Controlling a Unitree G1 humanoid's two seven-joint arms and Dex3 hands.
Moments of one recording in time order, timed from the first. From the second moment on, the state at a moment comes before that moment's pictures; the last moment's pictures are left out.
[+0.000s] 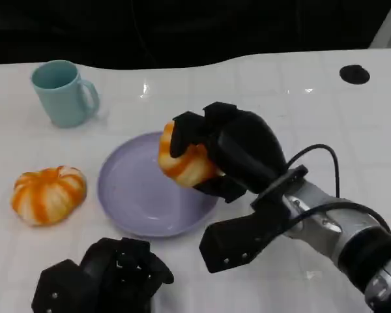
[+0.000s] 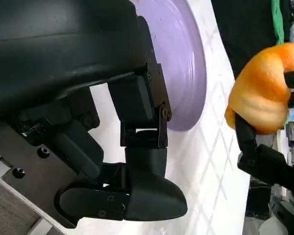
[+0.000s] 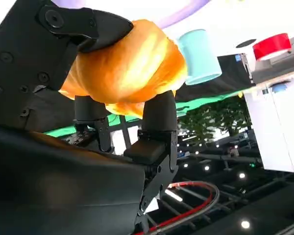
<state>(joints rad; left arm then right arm) 0.04 -0.01 -0.03 0.42 -0.06 -0.37 -0.27 -0.79 -0.03 0.61 0.91 -0.87 -0.51 -0.67</state>
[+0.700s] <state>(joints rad) 0.04 -0.01 -0.03 0.42 -0.06 -0.36 -0.27 -0.84 0.08 0.62 1.07 -0.81 -0.44 -0.53</state>
